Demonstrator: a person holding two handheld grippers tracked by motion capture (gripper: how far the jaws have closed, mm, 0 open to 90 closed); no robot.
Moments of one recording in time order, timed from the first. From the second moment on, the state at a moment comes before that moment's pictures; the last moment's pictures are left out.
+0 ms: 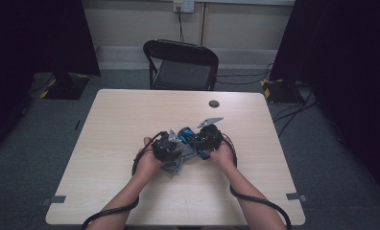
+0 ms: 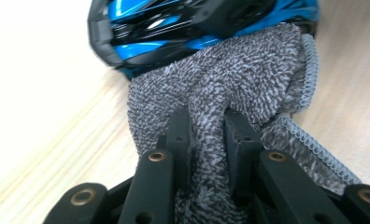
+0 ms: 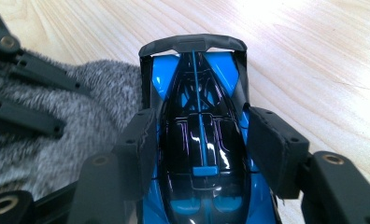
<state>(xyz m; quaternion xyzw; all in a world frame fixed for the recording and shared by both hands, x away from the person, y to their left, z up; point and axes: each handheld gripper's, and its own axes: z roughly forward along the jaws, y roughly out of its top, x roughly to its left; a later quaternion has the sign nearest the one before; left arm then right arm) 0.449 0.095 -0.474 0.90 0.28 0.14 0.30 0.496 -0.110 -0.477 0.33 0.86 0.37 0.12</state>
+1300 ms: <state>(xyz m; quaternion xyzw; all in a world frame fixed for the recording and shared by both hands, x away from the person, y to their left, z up) 0.461 0.150 -0.458 0.87 0.36 0.16 0.31 0.496 -0.110 -0.477 0.33 0.86 0.37 0.12</state>
